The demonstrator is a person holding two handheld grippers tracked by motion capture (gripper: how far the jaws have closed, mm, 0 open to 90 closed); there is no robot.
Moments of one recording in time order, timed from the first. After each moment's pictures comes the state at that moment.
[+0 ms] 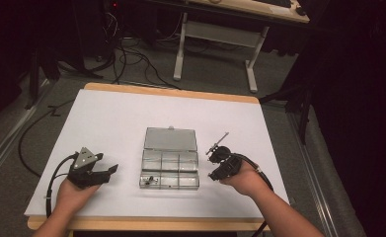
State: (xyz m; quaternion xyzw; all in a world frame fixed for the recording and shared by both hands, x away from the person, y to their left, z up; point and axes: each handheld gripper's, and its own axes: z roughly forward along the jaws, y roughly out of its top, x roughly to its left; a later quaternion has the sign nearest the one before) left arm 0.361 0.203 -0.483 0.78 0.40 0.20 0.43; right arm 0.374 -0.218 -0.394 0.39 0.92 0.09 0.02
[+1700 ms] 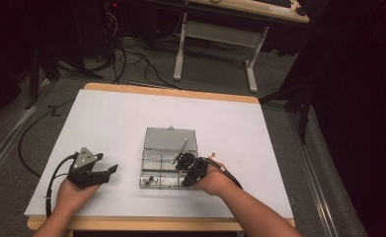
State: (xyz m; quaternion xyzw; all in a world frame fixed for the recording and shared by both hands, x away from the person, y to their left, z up) left arm 0.361 0.203 -0.484 0.78 0.40 0.20 0.43; right arm 0.383 -0.134 -0.436 0.29 0.96 0.06 0.00
